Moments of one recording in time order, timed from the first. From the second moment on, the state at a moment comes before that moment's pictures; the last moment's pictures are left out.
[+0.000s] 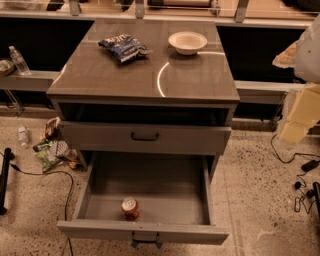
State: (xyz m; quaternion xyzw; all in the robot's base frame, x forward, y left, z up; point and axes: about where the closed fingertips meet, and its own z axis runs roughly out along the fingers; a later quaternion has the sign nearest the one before) arm 0.438 -0.217 0.976 -0.60 0.78 -0.03 0.16
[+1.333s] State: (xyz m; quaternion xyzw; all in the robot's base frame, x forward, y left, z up) arm 0.425 -0.135 0.850 -0.59 0.75 0.18 0.25
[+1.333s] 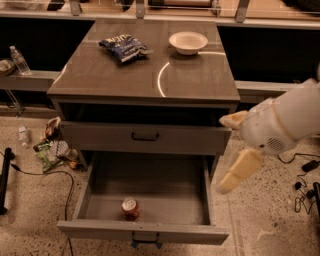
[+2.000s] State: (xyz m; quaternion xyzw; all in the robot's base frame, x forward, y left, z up) arm 0.434 -0.023 0.812 -0.55 0.69 0.30 0.35
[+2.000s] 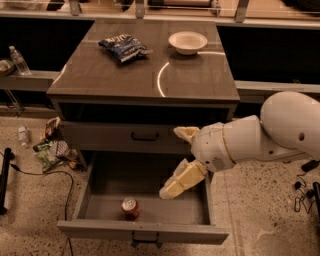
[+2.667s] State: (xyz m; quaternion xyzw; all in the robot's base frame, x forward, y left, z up) arm 0.441 -0.009 0.775 -0.54 0.69 0.32 0.36
